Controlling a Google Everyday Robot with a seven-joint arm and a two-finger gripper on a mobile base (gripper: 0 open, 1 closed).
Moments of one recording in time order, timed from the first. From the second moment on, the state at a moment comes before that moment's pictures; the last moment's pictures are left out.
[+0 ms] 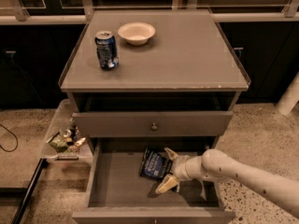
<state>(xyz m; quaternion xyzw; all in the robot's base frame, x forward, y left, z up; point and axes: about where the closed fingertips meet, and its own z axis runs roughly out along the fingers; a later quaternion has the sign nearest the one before) 0.543 -0.078 0.420 -0.55 0.71 0.22 0.38</state>
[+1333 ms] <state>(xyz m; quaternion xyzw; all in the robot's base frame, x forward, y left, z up) 0.563 -0.083 0.384 -0.57 0.72 0.14 0.37</state>
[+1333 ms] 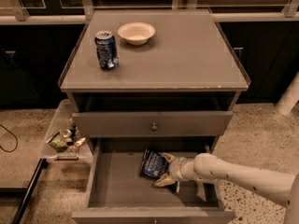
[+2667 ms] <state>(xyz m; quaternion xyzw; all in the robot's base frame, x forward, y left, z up) 0.561 -0.083 0.385 -0.57 0.72 0.14 0.37</state>
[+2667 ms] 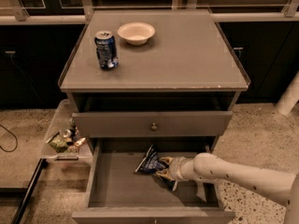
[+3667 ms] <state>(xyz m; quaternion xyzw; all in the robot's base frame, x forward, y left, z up) 0.523 -0.124 0.507 -0.61 0.65 0.18 0.42</state>
